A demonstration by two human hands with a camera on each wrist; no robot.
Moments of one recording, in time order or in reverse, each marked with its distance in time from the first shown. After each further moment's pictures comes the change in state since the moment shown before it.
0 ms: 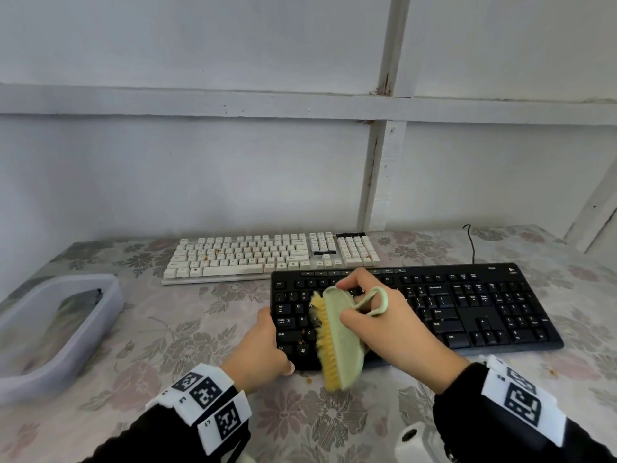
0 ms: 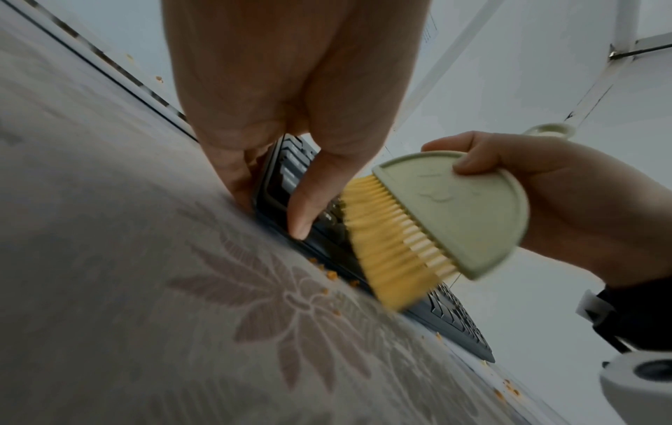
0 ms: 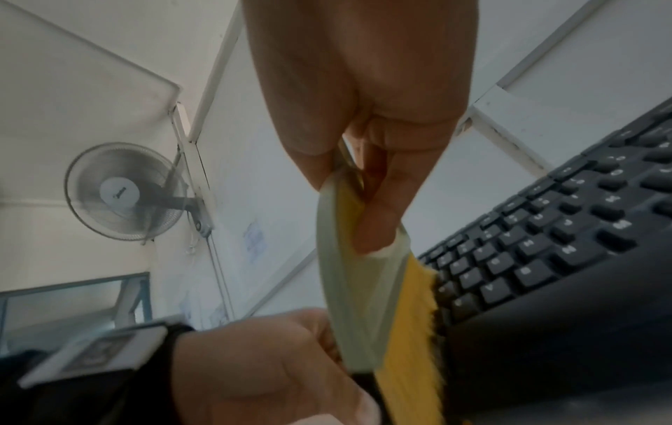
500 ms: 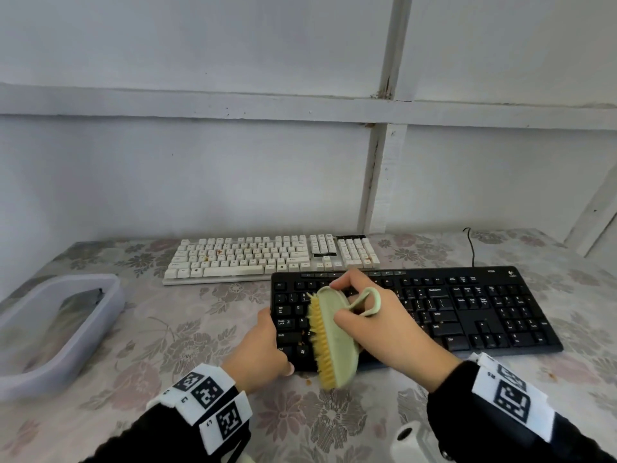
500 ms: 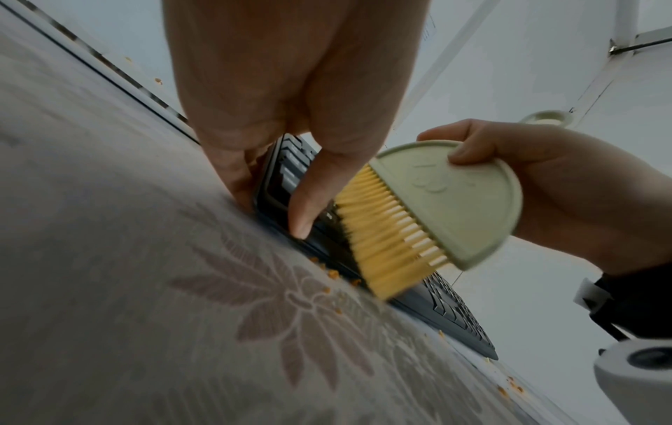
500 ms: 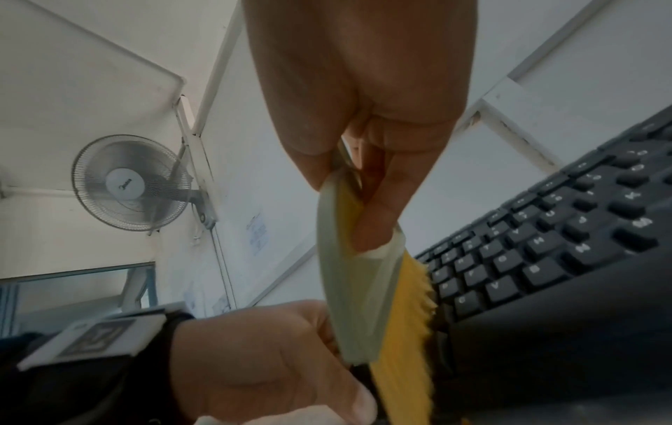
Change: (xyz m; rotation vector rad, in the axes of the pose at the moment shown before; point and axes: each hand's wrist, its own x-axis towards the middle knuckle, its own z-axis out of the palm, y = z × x) left_hand -0.001 0.002 0.001 -0.009 -0.001 0.000; right_hand 0.003 -0.002 0.004 -0.005 -0.023 -0.027
